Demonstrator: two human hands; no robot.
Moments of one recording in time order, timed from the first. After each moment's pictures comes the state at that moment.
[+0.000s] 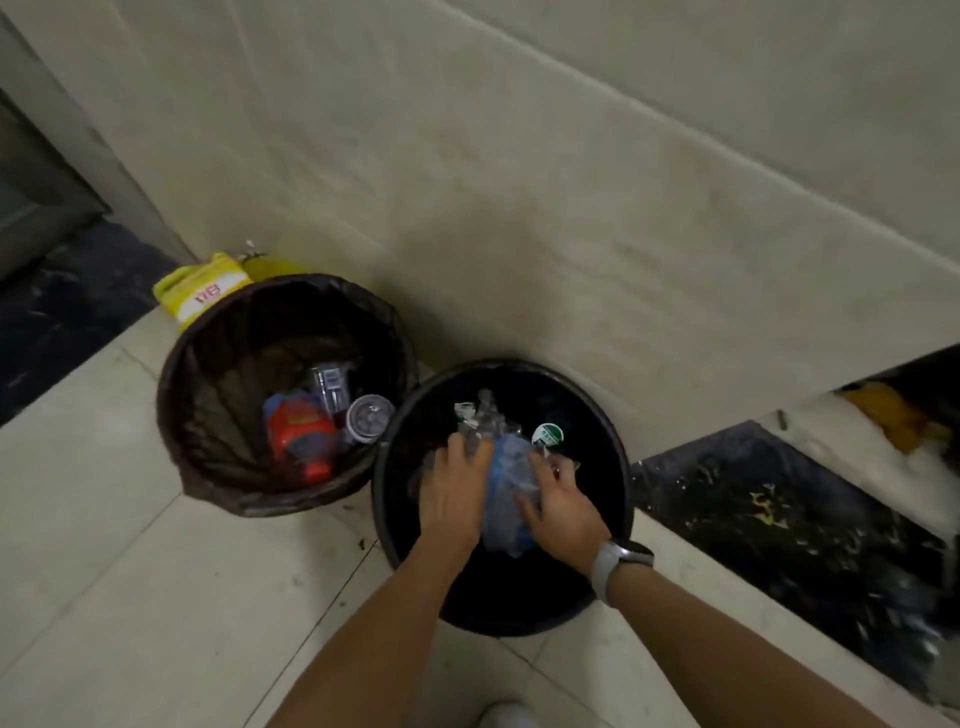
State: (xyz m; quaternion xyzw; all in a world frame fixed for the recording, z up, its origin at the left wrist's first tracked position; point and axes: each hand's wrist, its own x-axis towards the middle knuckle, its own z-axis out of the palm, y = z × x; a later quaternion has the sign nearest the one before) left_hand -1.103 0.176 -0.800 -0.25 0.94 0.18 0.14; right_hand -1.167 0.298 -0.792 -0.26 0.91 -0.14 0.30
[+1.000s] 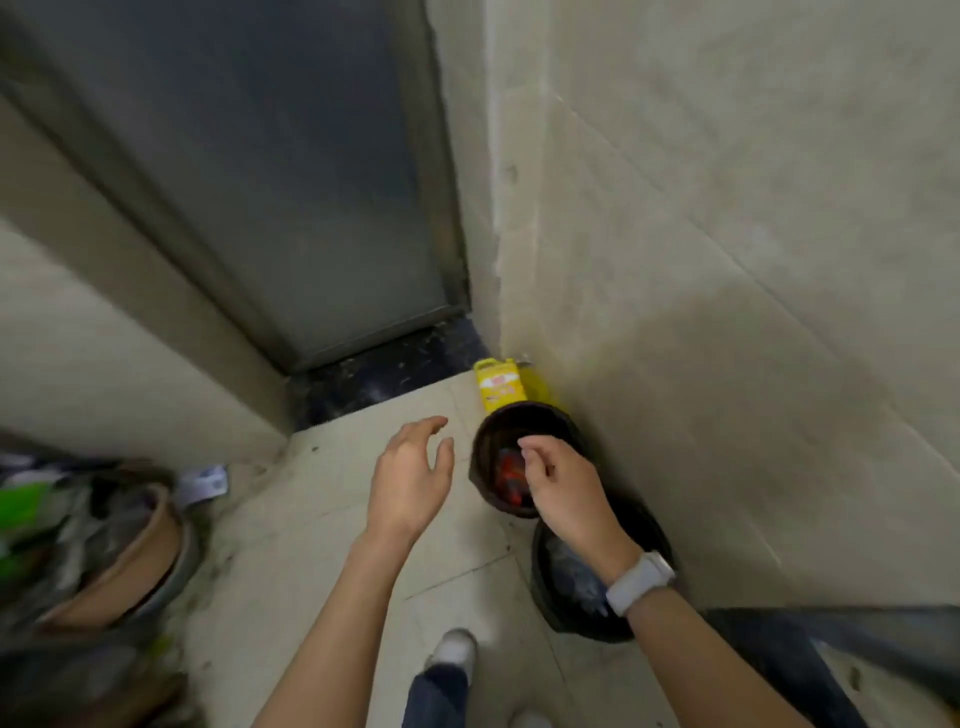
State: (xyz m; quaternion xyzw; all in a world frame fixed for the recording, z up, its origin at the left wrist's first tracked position) left_hand -0.897 0.121 -0.239 -0.57 0.75 0.26 -0.20; right_hand -1.052 0.191 -0.237 -0.46 0.75 -0.33 0.34
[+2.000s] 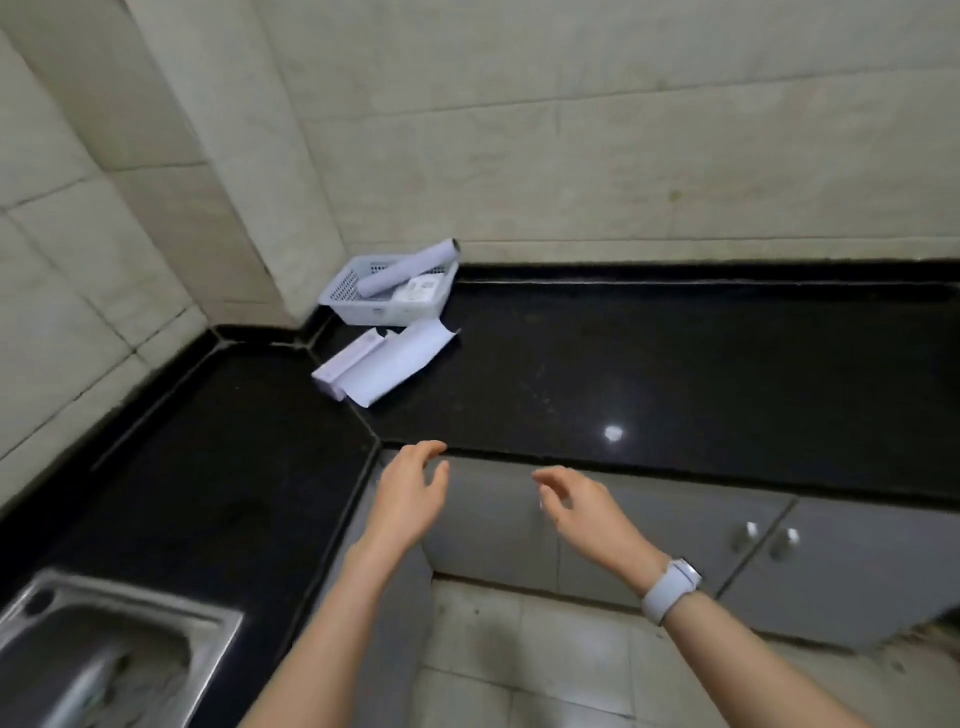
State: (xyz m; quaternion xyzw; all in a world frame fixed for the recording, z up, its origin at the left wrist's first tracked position) left_hand -0.472 1.038 -0.107 -0.94 -0.11 -0.06 -0.33; right_hand -0.449 0.829 -0.126 -0.90 -0.13 0.11 0.40
